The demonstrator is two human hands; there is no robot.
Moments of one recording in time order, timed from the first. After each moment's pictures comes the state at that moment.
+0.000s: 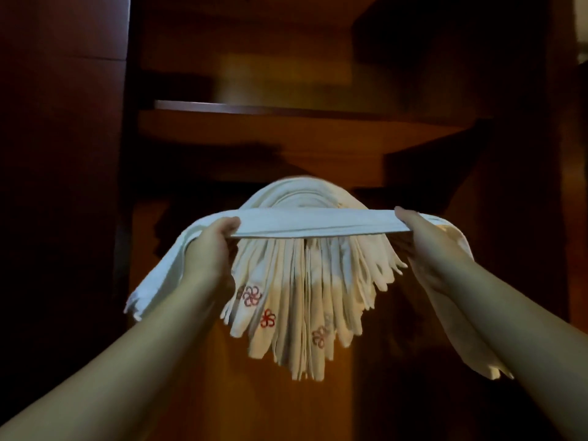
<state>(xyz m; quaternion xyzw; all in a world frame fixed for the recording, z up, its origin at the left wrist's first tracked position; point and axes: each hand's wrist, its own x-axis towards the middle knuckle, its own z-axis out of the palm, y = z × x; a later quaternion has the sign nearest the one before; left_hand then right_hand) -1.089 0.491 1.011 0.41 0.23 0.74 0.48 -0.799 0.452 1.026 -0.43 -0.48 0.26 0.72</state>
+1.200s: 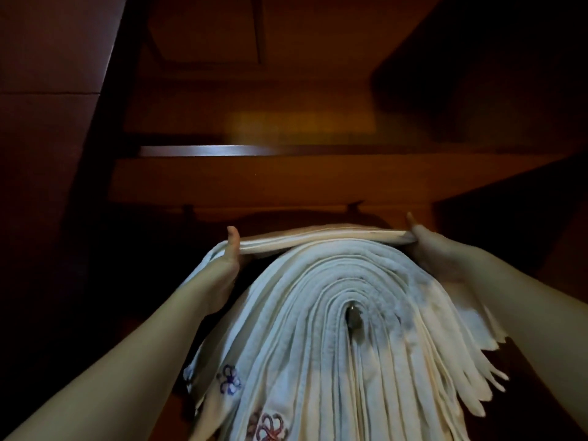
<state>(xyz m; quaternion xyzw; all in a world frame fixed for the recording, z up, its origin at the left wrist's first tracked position) -1.136 0.745 1.126 0.61 0.32 0.64 0.35 -0.753 0.694 1.159 -0.46 -0.61 0.30 0.56</state>
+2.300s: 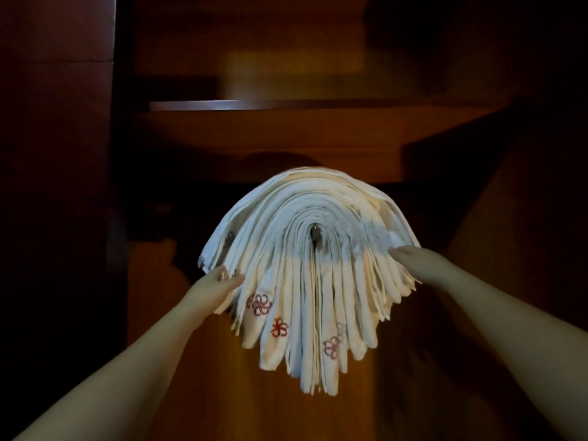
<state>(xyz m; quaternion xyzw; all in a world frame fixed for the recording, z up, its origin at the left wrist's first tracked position) -1.142 0.634 0.957 0.64 0.56 0.49 0.23 -0.724 0.611 1.013 -0.69 -0.62 0.04 0.38</state>
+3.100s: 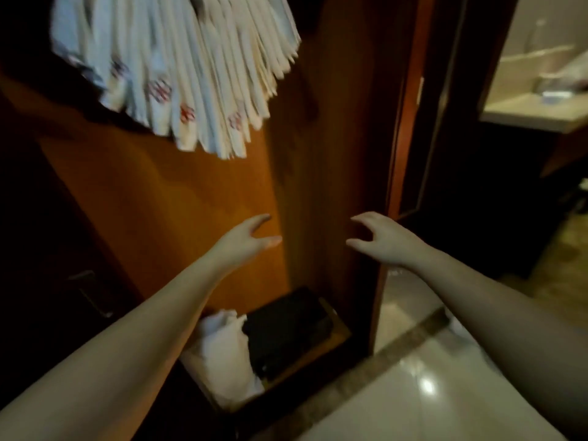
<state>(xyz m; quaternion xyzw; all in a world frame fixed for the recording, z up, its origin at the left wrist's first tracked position) -1.082 0.393 0.723 0.84 0.39 0.17 0.35 -0.818 0.237 0.705 -0.78 -0.58 0.08 0.20</state>
